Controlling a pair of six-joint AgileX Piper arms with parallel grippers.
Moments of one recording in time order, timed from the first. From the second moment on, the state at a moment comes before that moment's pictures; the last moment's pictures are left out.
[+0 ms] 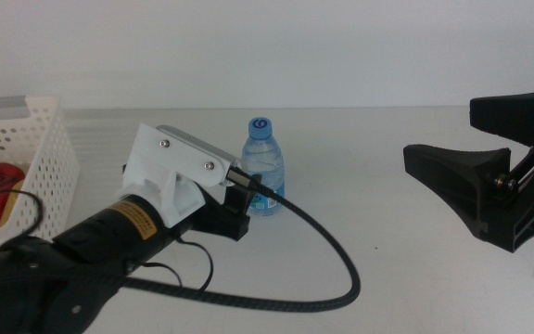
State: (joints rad) left arm -0.60 1.42 -0.56 -0.09 -0.54 0.11; right arm 0.67 0.84 -0.79 -0.02 0.31 -0.01
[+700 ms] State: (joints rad) left arm -0.55 1.69 -0.67 -0.02 -0.79 -0.02; right arm 0.67 0.84 -0.79 -0.02 0.31 -0.01
